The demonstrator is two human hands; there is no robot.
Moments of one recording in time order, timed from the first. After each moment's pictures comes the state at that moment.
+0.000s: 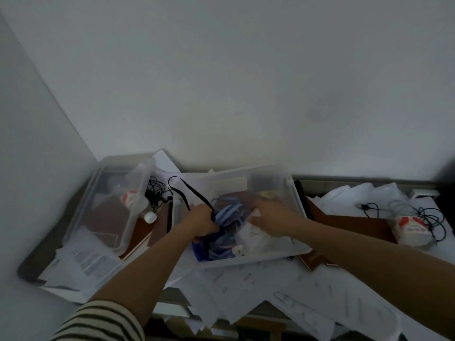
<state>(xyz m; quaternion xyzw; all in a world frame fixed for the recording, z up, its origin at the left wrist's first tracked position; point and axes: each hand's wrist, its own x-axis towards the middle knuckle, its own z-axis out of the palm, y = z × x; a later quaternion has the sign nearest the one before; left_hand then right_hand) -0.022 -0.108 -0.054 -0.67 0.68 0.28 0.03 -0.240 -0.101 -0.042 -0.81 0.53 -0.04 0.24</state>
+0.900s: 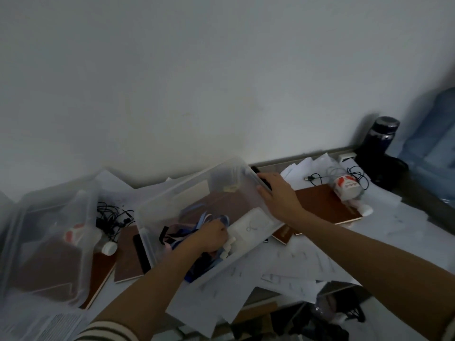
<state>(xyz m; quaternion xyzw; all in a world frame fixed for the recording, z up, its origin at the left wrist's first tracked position) -0.082 -0.104 -0.094 -0.51 0.77 0.38 0.06 -0.286 -0.064 -0.046 -0.62 0.70 -0.33 0.12</state>
